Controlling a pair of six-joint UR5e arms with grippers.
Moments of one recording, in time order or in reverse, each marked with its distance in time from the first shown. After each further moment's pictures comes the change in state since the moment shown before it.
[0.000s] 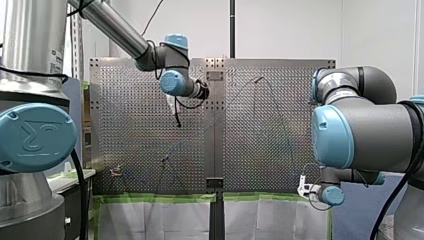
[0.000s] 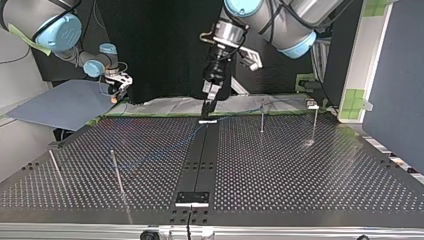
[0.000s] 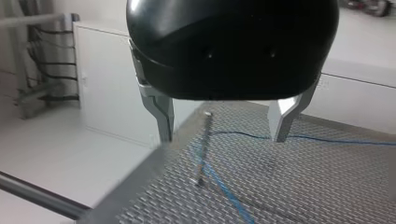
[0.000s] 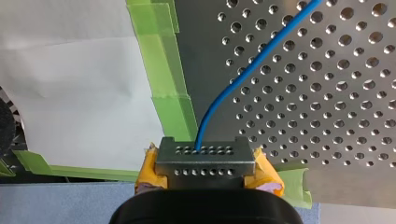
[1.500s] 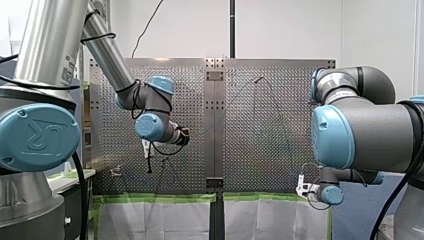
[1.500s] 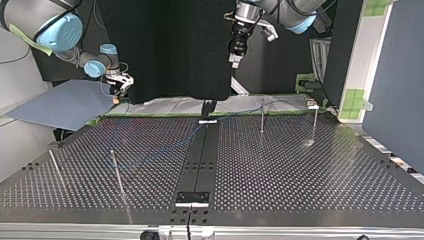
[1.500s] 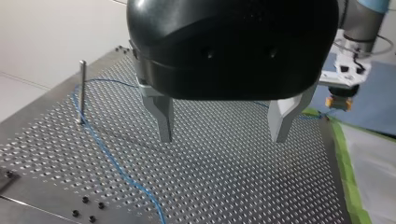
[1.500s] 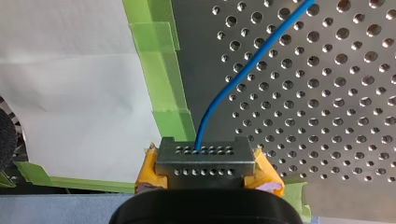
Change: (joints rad) left arm 0.029 -0.115 -0.343 0.244 -0.055 0.042; right arm 0.007 0.000 -0.003 0.003 -0.022 0.000
